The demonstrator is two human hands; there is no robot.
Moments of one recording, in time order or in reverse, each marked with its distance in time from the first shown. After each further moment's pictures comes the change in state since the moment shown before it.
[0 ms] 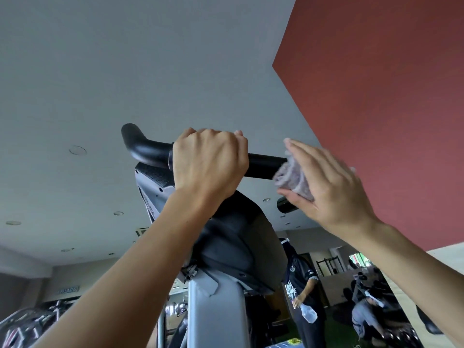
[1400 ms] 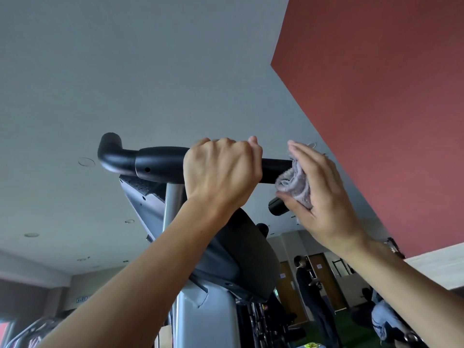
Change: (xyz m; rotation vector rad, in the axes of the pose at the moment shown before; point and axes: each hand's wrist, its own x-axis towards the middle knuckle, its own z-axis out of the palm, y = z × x) left_hand 0.000 0.056 0.008 0.067 -0.028 0.048; right_hand -0.029 0.009 0.017 0.412 0.104 0.181
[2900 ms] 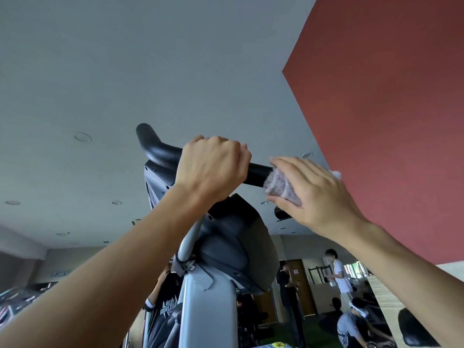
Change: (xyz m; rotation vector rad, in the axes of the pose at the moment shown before) left_hand 0.008 -0.071 -0.030 -0.237 -0.351 -0.025; right_hand 0.055 -0.038 -0.017 -0.354 -0.326 -0.159
